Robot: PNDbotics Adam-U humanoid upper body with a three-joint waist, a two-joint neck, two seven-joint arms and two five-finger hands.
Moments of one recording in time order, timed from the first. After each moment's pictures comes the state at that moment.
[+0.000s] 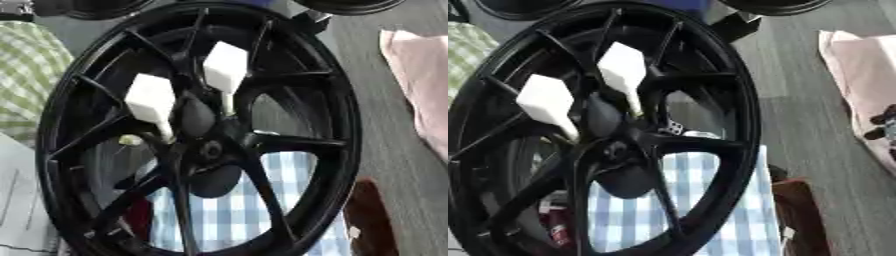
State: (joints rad) left arm -1.03 0.95 -0.29 -1.67 -0.08 0.16 -0.74; right arm 0.04 -0.51 -0.16 -1.98 -0.11 0.04 -0.25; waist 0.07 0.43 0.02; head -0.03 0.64
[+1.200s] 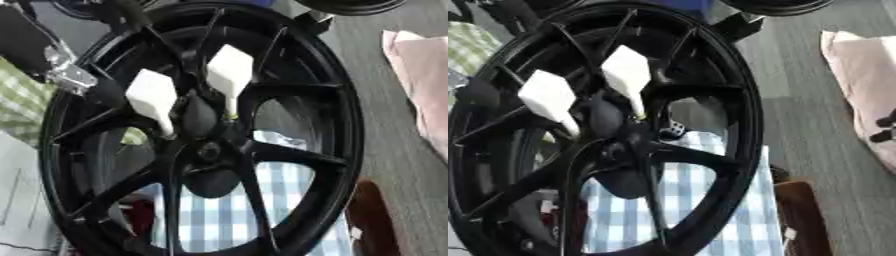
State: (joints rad) left arm -1.05 0.95 -0.40 -1.83 -0.09 0.24 -0.80; right arm 0.04 -0.51 -0.16 -1.98 -0.11 0.05 -0.25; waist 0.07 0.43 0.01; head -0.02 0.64
